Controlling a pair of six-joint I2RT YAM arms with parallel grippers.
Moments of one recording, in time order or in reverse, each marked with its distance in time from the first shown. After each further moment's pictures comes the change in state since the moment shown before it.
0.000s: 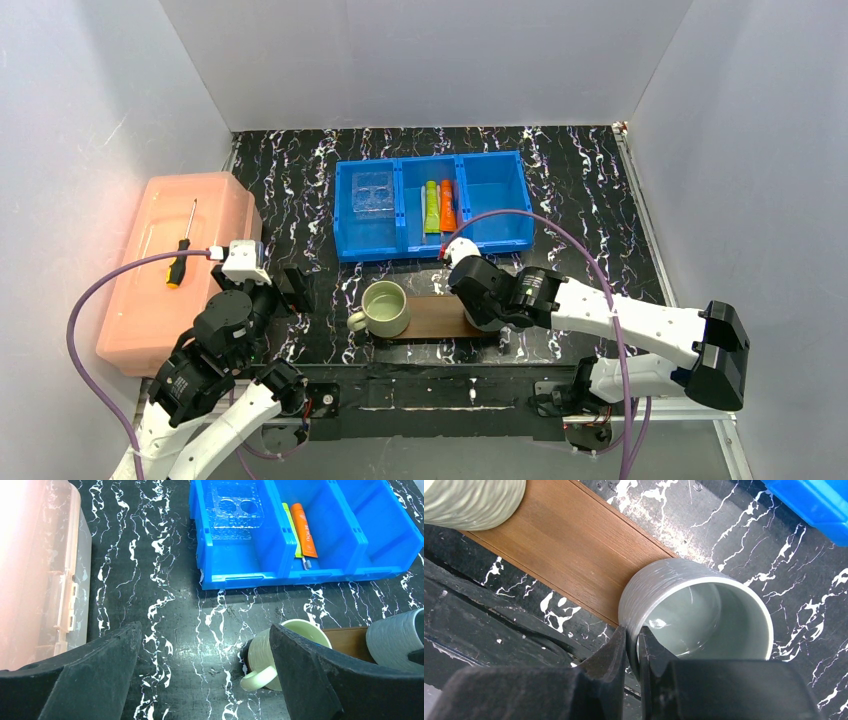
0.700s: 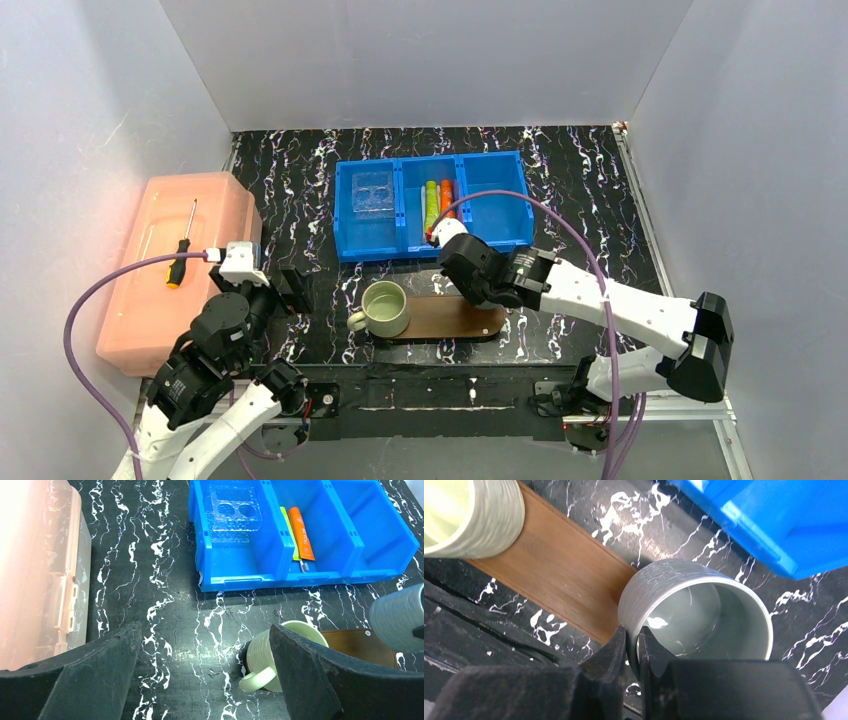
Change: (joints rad) left arm 0.000 -0.016 0.000 0.002 0.000 0.000; right arm -0.048 0.108 0.216 -0.082 0.040 -0.131
